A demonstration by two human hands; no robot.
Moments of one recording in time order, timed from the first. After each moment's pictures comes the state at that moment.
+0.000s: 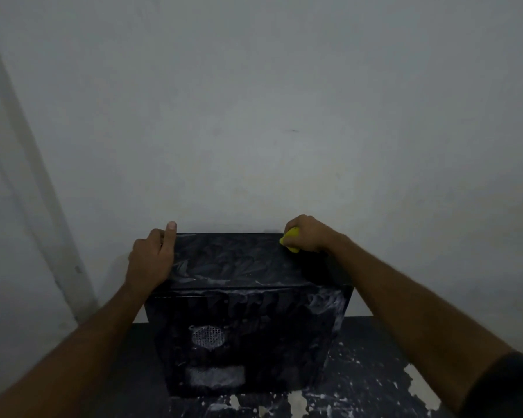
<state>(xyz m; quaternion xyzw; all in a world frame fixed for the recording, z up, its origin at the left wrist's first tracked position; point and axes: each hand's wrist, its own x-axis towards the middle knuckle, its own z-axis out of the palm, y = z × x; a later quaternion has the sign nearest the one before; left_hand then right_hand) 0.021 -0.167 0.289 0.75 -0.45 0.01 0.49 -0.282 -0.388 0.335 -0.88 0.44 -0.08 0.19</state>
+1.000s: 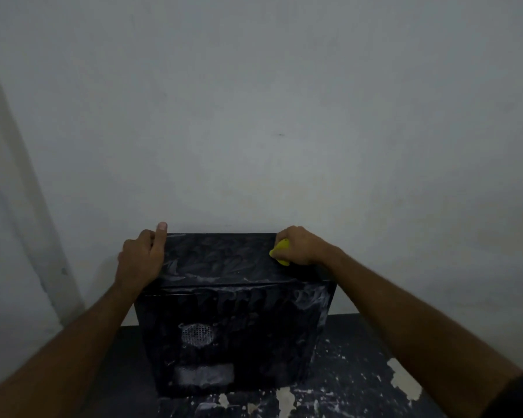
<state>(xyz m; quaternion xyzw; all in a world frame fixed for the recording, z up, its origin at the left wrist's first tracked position) 0.024 -0.166 0.284 0.75 -0.45 0.01 0.48 -0.301 -0.341 0.337 -0.89 0.42 -0.07 0.18</state>
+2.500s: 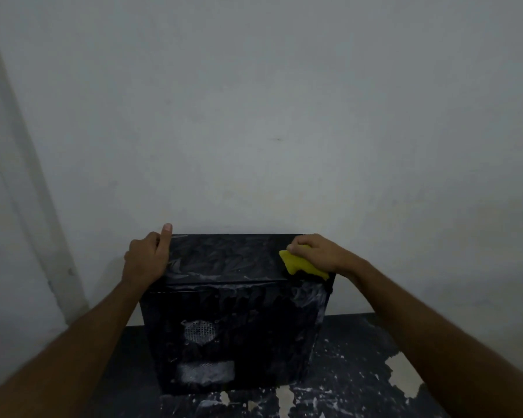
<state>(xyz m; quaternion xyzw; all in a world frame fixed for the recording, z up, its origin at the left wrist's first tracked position) 0.022 -0.167 0.285 0.77 -0.45 0.02 0.46 -0.351 -0.289 0.356 -0.85 0.39 -0.16 0.31</state>
